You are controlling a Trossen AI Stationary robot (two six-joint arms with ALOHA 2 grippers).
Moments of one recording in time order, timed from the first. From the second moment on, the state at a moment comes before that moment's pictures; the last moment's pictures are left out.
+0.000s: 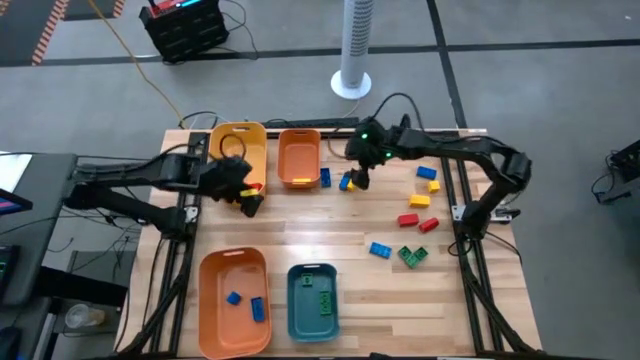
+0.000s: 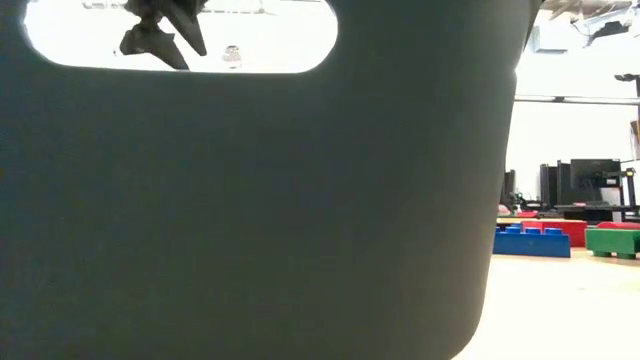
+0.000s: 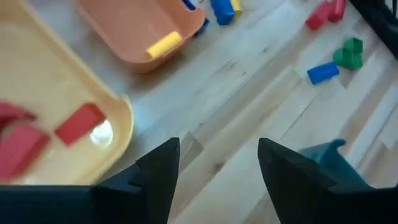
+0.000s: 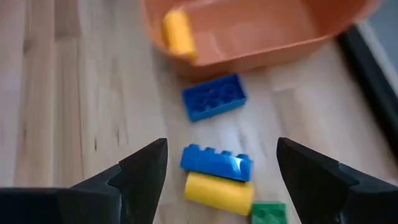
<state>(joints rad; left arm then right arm) 0.04 1.07 1.17 -0.98 -0.23 -0.76 -0.51 1.64 1.14 -0.39 -0.22 -0.23</state>
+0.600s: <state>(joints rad) 0.16 1.09 1.17 -0.95 -0.08 -0.52 -0.62 1.72 1.13 -0.52 -0.06 -0.42</state>
